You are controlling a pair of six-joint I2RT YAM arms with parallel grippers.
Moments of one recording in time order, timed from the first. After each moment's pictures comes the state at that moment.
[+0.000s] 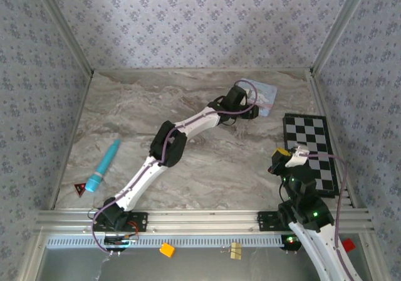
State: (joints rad) left arm -0.83 2.71 2.39 -0.31 0.17 -0.57; right arm 0.40 0.02 0.27 -0.52 0.27 0.45
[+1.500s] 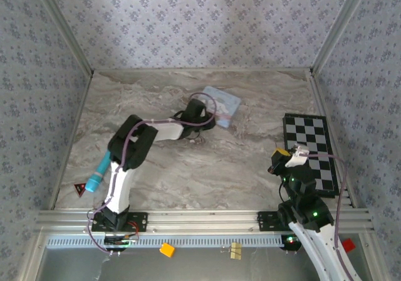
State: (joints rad) left arm -0.65 2.06 1.20 0.19 0.13 -0.74; right arm 0.39 0.02 0.27 -0.52 0.26 0.46
